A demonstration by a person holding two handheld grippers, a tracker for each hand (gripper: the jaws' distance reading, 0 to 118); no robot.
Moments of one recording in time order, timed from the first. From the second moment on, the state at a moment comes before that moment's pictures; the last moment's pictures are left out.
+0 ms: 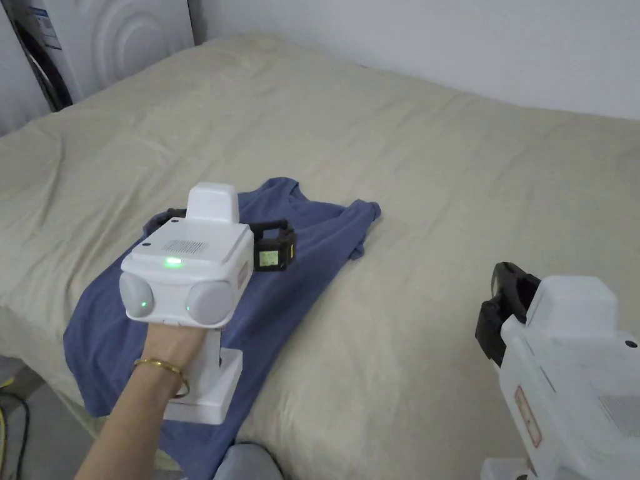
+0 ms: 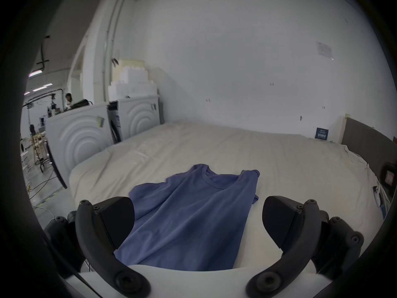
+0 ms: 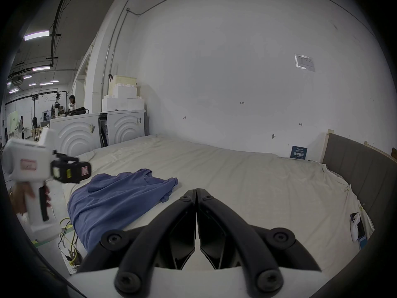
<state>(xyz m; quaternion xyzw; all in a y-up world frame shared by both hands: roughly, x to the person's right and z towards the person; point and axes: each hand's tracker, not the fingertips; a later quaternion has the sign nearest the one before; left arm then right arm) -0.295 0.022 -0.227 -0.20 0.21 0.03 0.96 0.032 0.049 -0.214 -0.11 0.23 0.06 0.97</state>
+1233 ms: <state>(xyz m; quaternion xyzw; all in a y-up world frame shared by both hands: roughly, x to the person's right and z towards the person) -0.343 -0.006 -0.400 -0.42 0.17 0.12 0.88 0.061 0.012 -0.273 -0.18 0.17 0.07 0.97</state>
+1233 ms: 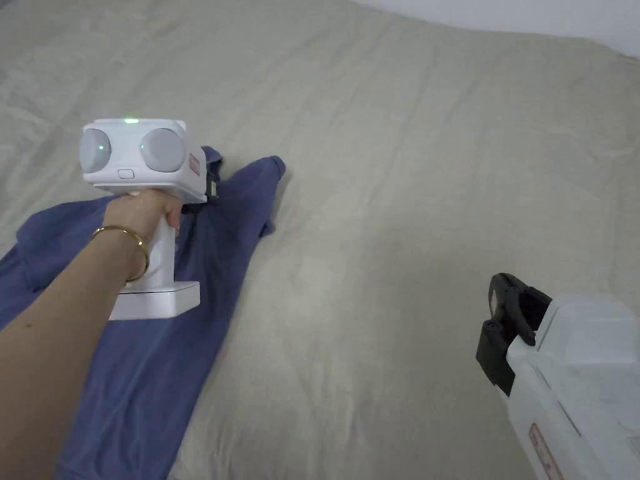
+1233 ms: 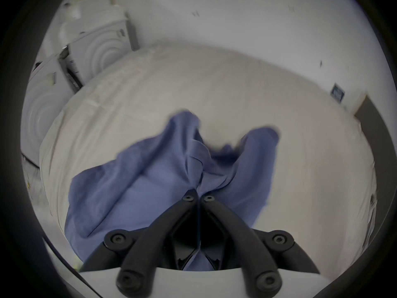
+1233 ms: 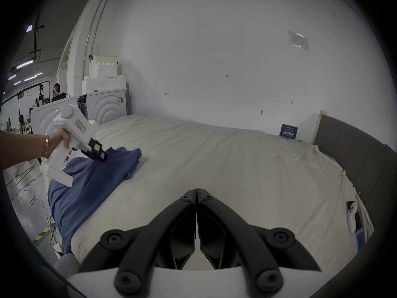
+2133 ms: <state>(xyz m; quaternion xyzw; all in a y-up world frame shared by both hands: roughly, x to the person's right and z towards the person) -0.239 0.370 -0.263 -0.05 0.04 0.07 1.00 0.162 0.080 -0.169 -0.07 0.09 0.04 0.99</state>
